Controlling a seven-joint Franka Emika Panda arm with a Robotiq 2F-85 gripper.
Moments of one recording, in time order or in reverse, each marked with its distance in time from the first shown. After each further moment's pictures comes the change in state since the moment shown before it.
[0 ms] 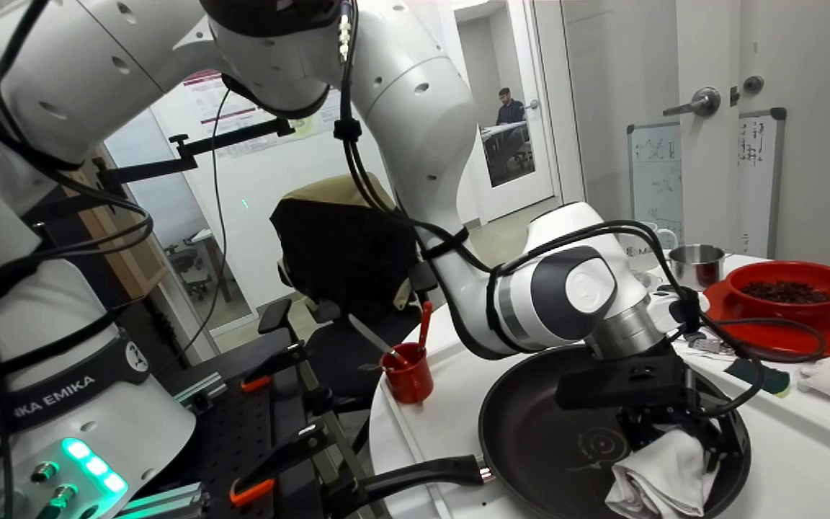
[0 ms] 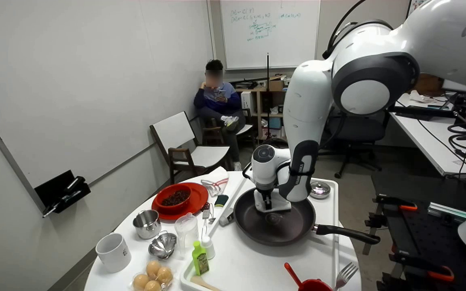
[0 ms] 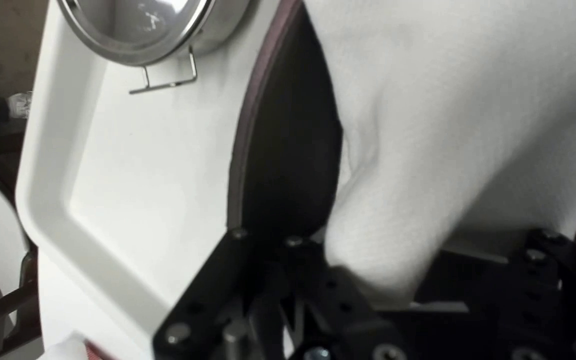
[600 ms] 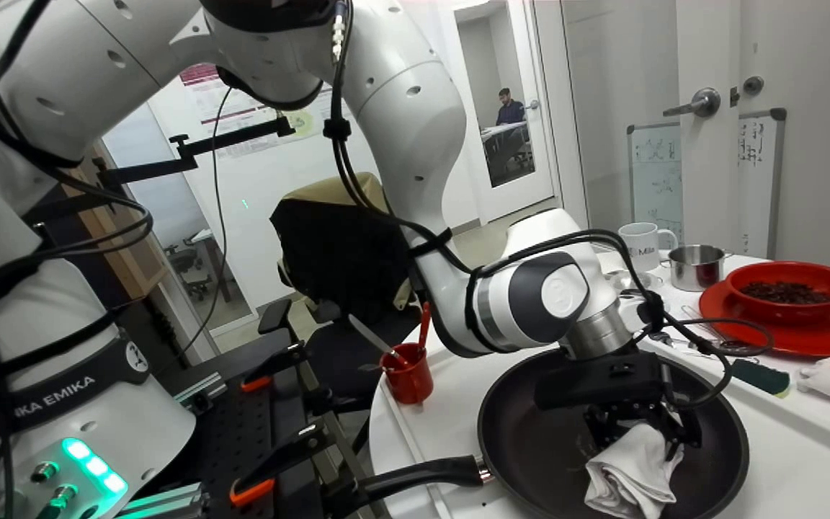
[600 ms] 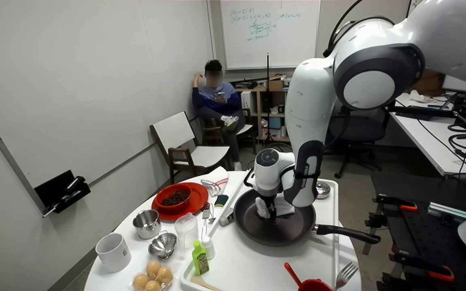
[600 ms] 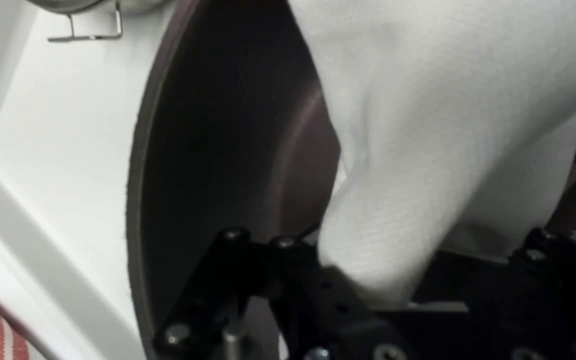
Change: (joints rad) arm 0.005 -0.035 0.045 -0.078 -0.028 0.037 -0.125
